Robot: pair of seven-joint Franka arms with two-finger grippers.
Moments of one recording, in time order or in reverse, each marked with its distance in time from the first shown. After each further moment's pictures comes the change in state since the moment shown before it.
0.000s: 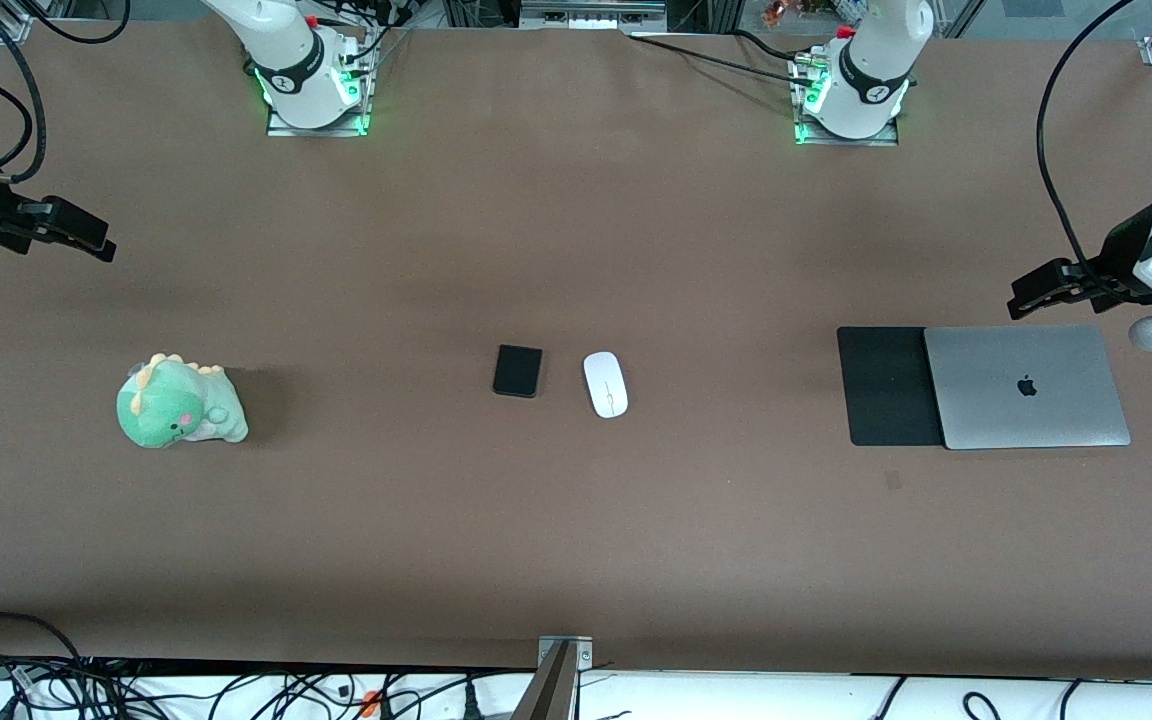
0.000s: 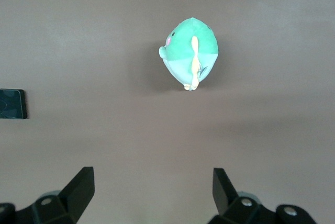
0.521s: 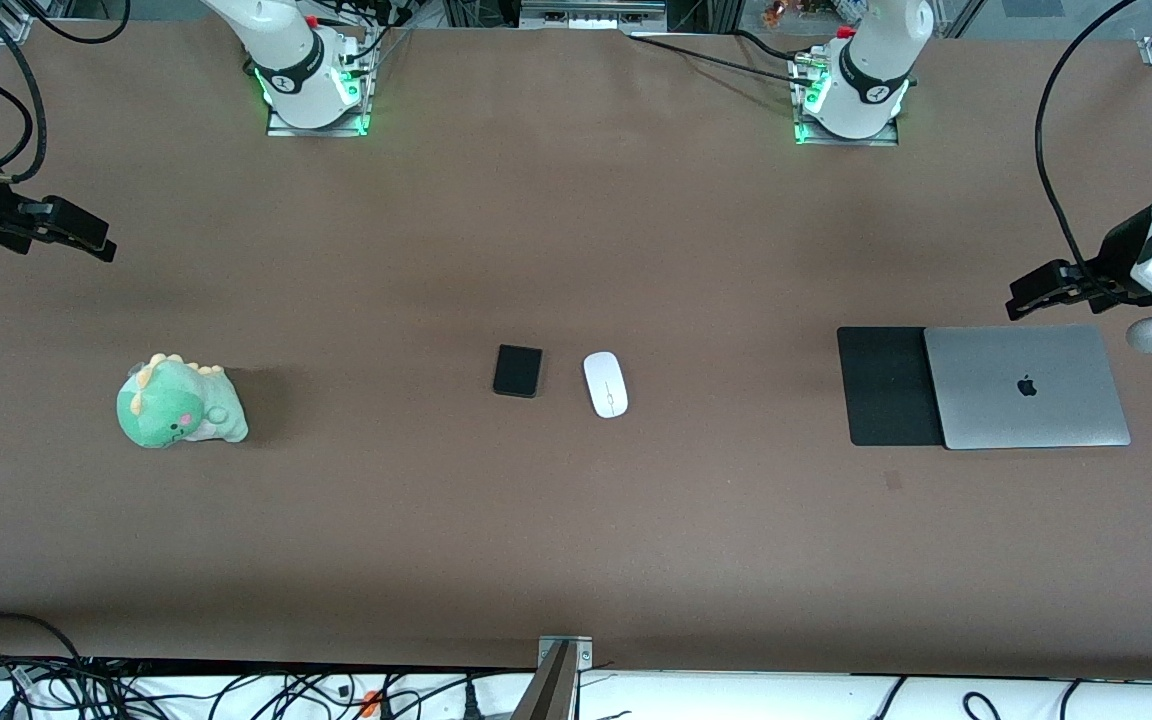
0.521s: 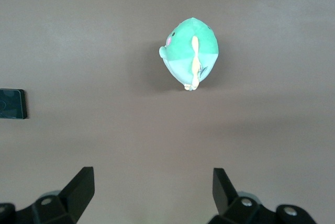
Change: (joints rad) left arm 0.000 0.003 0.000 -0.003 0.000 0.000 0.004; right arm 0.000 0.000 0.001 0.000 0.000 0.000 0.000
